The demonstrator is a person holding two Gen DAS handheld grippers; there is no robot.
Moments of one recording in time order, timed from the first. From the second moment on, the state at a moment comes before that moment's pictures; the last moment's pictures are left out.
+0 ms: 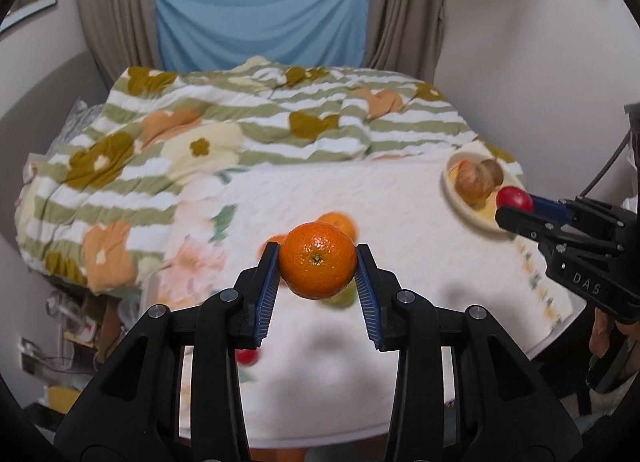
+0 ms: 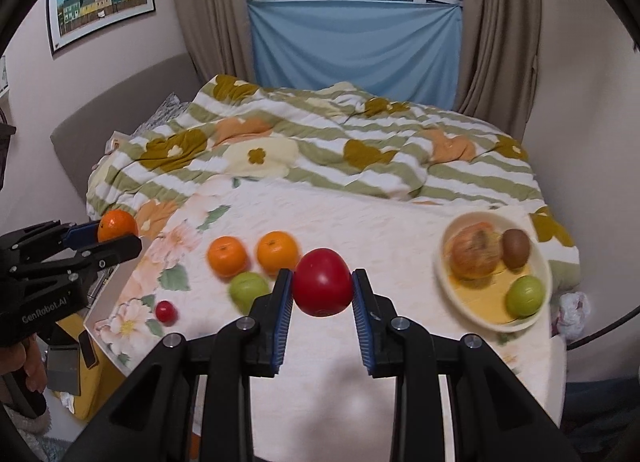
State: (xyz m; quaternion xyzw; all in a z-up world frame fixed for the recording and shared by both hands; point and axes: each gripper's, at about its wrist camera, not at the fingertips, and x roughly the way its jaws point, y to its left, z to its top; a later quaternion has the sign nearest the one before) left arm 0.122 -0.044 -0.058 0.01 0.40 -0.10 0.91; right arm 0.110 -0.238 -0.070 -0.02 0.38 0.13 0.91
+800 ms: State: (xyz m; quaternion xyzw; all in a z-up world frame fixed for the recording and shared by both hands) left arm 0.198 -0.282 -0.095 0.00 0.43 -0.15 0.89; right arm 0.172 -0.456 -0.097 0.01 0.41 0.10 0.91
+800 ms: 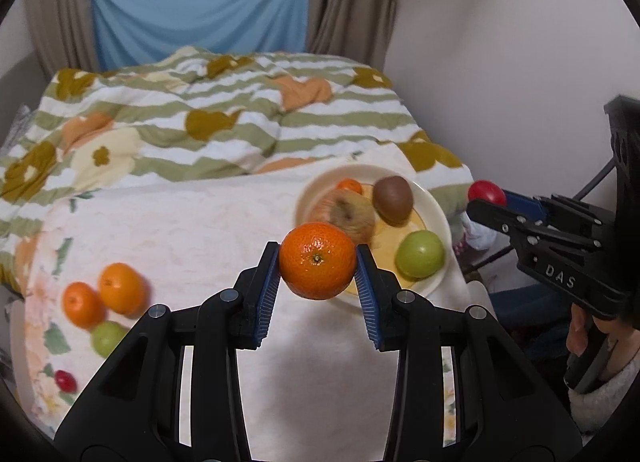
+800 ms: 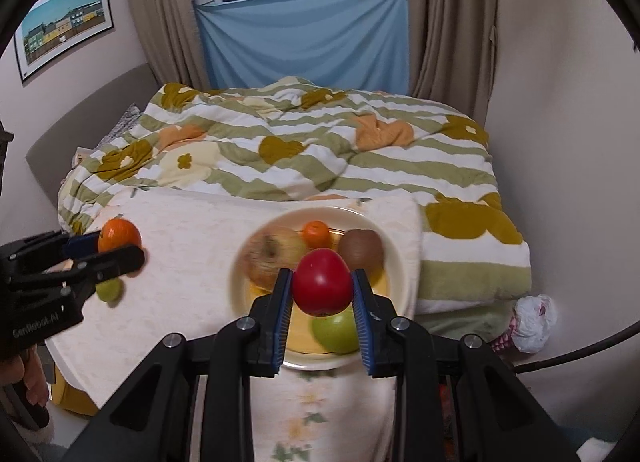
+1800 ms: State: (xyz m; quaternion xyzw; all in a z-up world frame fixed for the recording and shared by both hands) left arm 0.244 -0.344 -0.177 0.02 0.51 -0.18 0.84; right arm 0.210 -0.505 -0.149 0.05 0.43 0.08 0.90
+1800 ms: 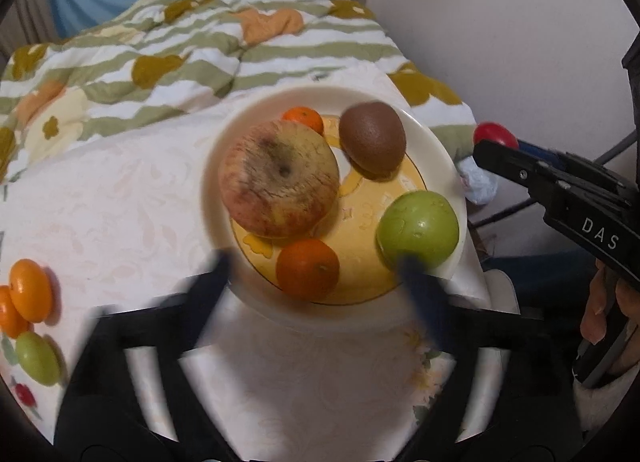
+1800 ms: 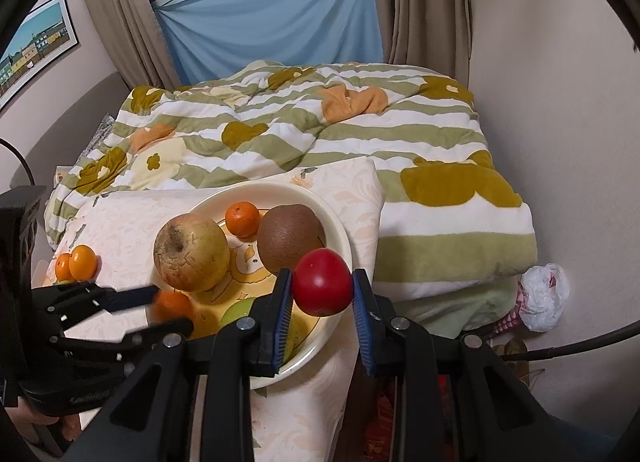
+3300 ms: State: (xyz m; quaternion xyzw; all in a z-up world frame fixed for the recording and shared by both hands) left arm 0.209 -0.242 -0.163 -0.01 0.52 -0.05 0.85; right arm 0.236 -0.485 -0.168 0.06 0.48 0.13 0.87
